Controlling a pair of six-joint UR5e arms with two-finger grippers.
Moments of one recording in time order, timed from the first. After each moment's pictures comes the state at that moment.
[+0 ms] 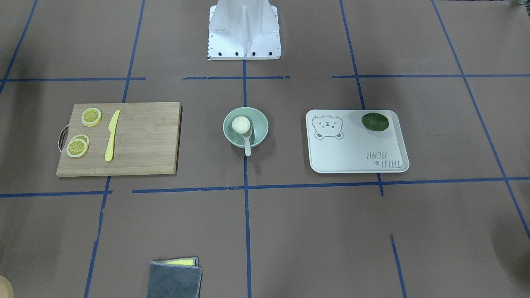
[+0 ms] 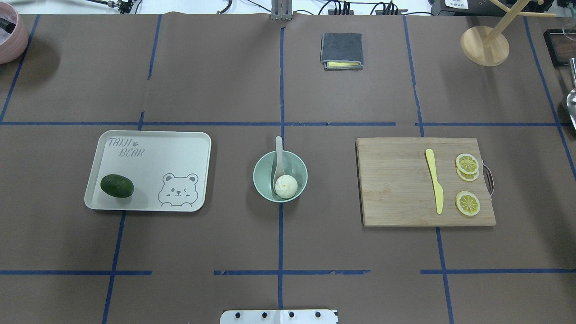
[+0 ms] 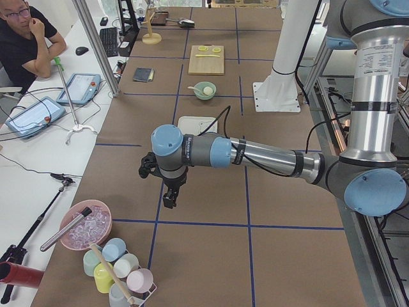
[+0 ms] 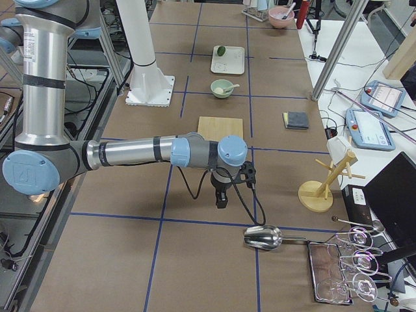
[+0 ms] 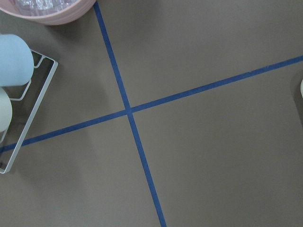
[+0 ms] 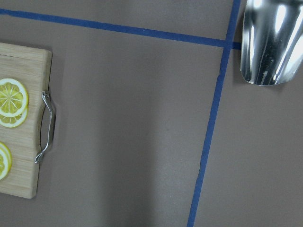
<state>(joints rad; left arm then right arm) -1.55 -1.56 -1.77 -1.44 -2.37 0.21 1.50 -1.68 1.82 -1.76 2.41 -0.15</state>
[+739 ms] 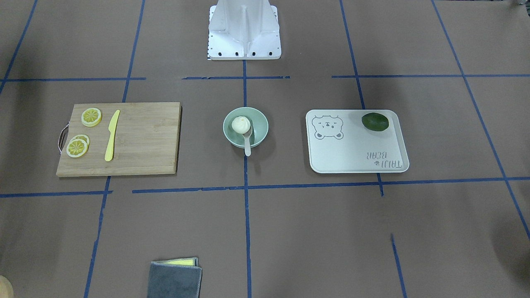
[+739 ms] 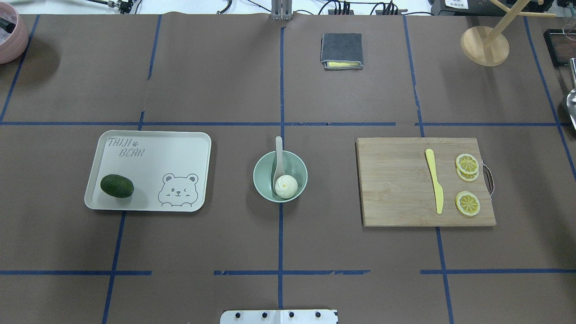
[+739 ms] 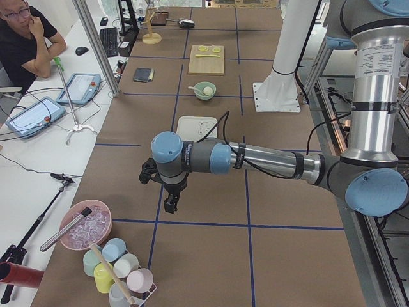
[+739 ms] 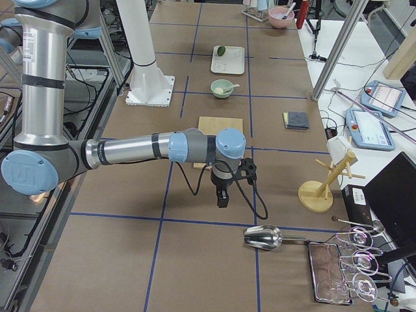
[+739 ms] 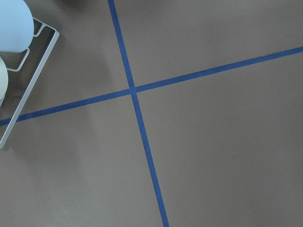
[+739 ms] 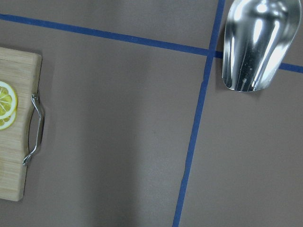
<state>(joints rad) -1.55 -1.56 -1.72 -1.49 -2.37 0.21 1.51 -1.68 1.85 -1.76 2.37 -0.14</state>
